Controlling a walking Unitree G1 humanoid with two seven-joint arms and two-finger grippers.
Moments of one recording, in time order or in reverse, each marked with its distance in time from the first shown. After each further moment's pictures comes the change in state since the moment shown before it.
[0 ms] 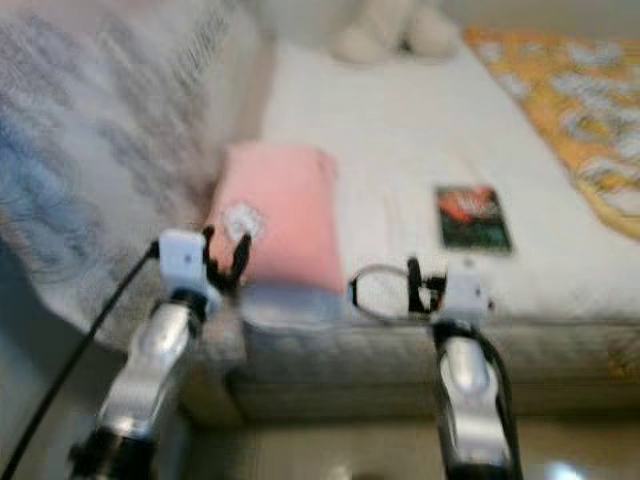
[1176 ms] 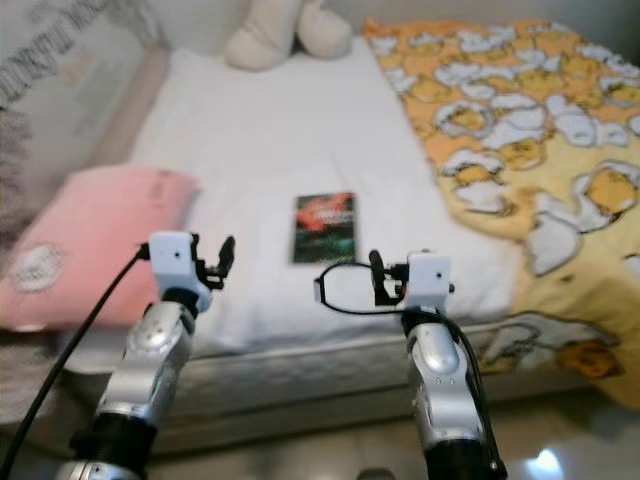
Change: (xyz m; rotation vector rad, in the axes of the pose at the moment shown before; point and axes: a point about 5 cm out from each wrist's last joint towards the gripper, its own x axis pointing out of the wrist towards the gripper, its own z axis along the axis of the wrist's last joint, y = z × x) left arm 0.011 0.009 -0.005 -0.042 0.030 0.062; right arm 0.016 0.032 0.012 0.011 -0.014 0.142
